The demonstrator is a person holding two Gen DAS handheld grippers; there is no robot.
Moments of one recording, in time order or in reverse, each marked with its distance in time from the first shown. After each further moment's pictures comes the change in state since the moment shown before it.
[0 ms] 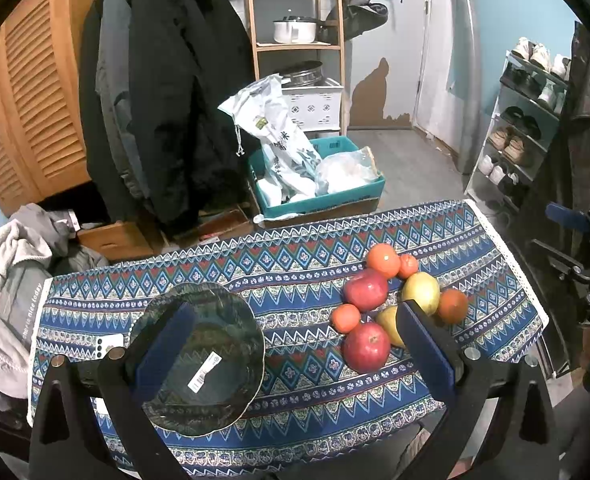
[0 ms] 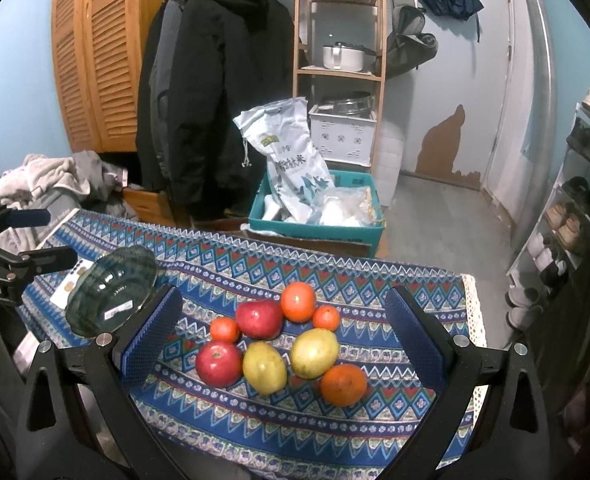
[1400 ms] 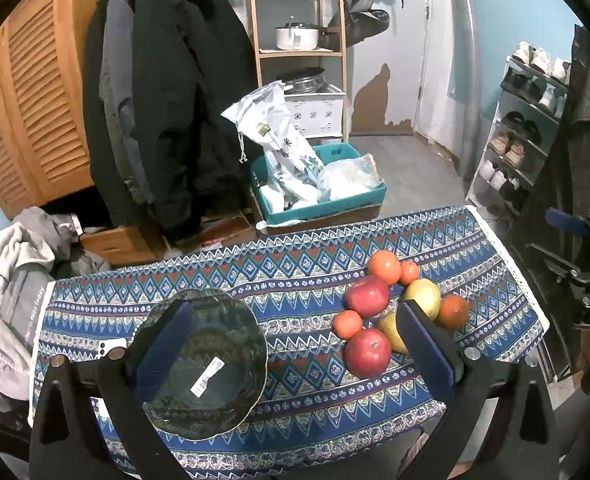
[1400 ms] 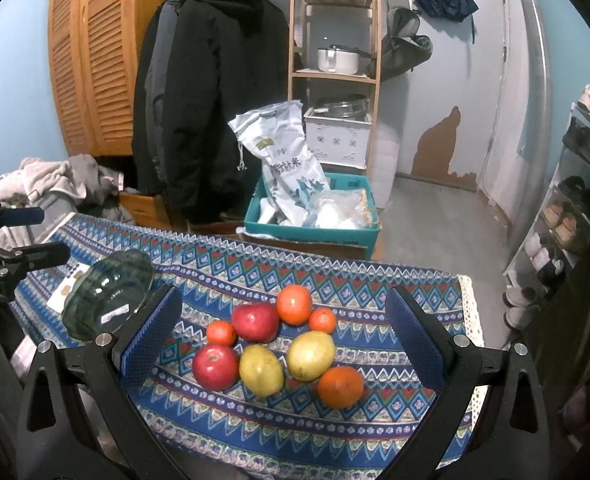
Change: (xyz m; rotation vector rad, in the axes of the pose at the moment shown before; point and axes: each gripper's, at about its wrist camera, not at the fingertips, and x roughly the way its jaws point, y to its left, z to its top) left arm -0.005 0.001 0.005 -0.002 -0.016 0.004; right arm 0.002 -0.005 0.001 0.008 -0.007 -0.008
